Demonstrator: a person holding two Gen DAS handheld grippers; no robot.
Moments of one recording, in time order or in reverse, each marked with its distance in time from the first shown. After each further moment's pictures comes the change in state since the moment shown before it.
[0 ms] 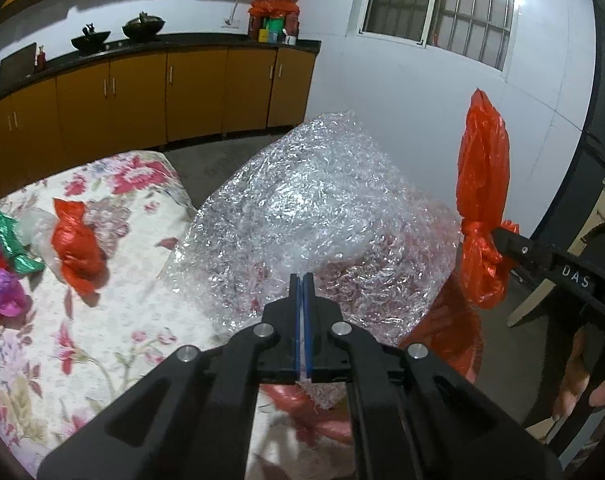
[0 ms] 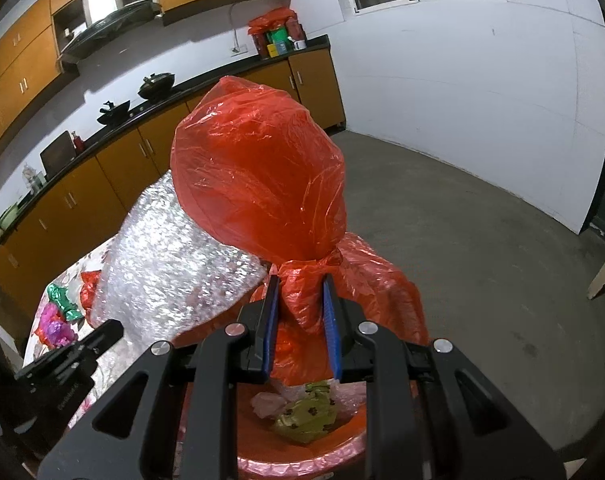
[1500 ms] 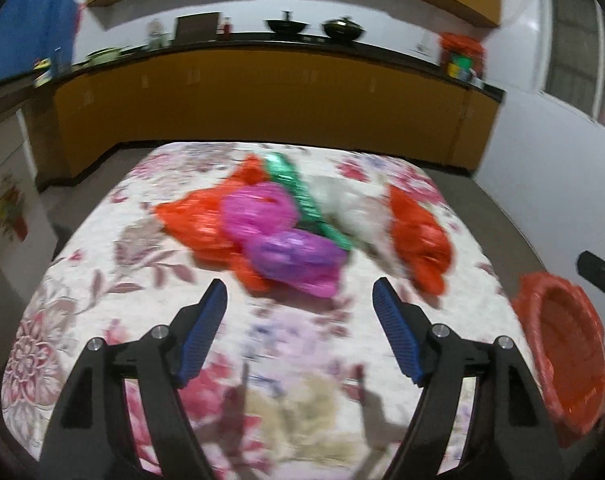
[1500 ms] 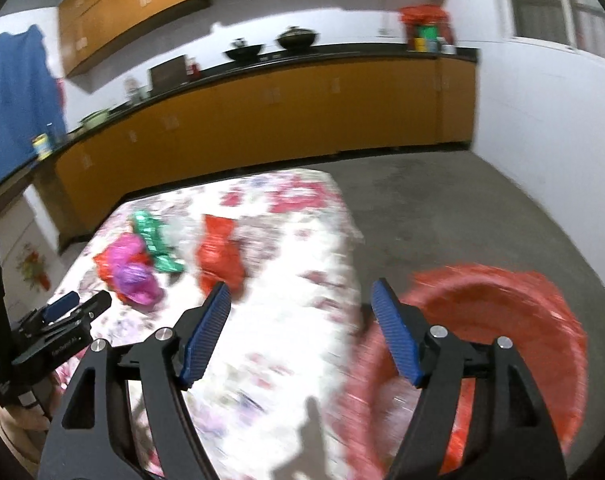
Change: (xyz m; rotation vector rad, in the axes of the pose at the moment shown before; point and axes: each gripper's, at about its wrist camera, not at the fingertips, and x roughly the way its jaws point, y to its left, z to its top) left arm -0.109 0.240 -0.046 -0.355 -0.093 0.555; right arm 0.065 0.223 -0.016 -0.368 0.081 0.332
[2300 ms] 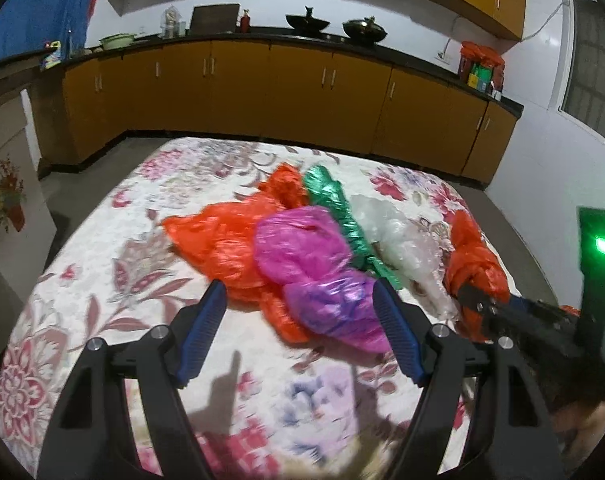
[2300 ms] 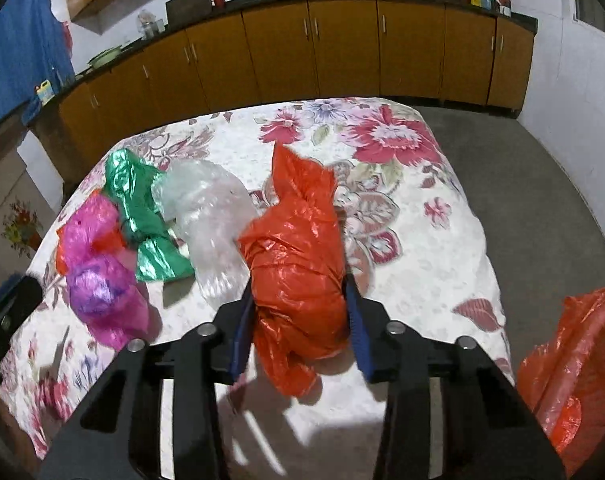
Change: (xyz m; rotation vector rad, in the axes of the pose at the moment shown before) left arm 0.047 0.016 0.025 -0.044 0.025 -0.004; right arm 0.142 0.058 -0.006 -0.072 0.215 0.034
